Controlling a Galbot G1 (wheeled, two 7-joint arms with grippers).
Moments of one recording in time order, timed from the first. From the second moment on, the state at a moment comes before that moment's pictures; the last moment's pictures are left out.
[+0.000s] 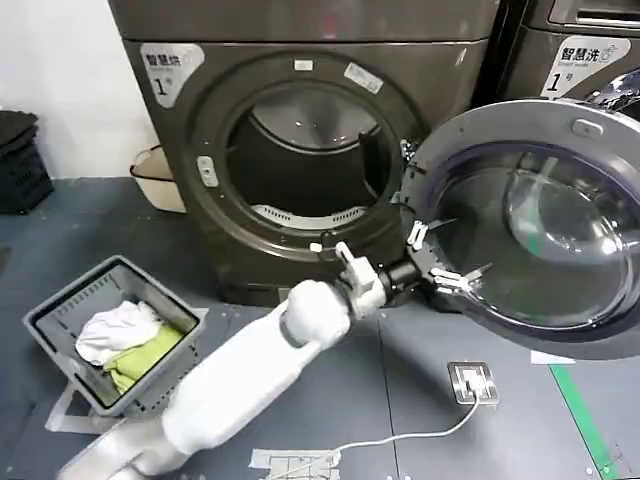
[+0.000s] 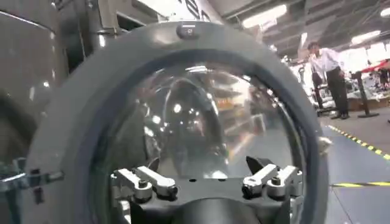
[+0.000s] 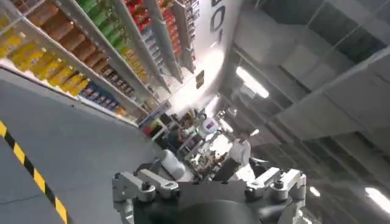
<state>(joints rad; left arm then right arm) 0.52 -1.25 0.29 -1.77 -0.42 0.15 0.24 -2.01 1.22 2.05 1.49 0.18 0.08 0.01</state>
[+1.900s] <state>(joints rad) 1.16 -0.55 -0.65 -1.82 -1.97 0.74 -0.96 -1.92 1.22 1.99 1.59 0.35 0.00 -0.09</state>
